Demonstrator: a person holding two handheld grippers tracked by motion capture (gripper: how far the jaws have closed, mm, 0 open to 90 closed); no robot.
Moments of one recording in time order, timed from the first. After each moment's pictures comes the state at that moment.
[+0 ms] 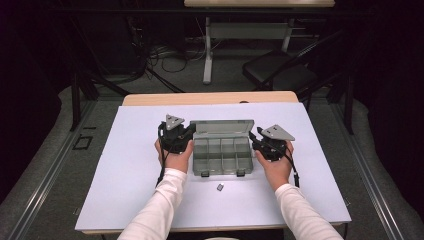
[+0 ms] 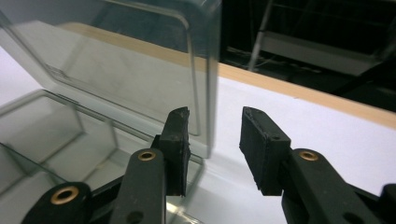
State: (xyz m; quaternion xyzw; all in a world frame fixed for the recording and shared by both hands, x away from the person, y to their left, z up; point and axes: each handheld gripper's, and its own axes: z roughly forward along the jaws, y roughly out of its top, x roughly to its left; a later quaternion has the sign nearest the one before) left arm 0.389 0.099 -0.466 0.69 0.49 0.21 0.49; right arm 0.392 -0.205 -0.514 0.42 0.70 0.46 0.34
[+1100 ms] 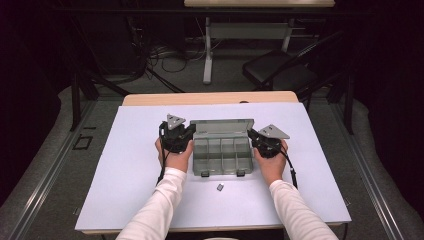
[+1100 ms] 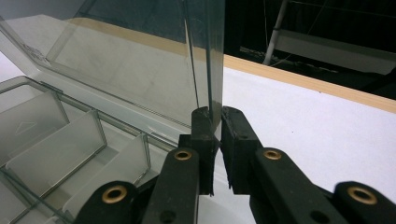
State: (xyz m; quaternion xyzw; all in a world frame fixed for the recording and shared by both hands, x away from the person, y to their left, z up) left arm 0.391 0.098 -0.467 0.70 0.48 0.22 0.47; right arm 0.420 -0.206 -0.545 0.41 0.71 0.48 0.32
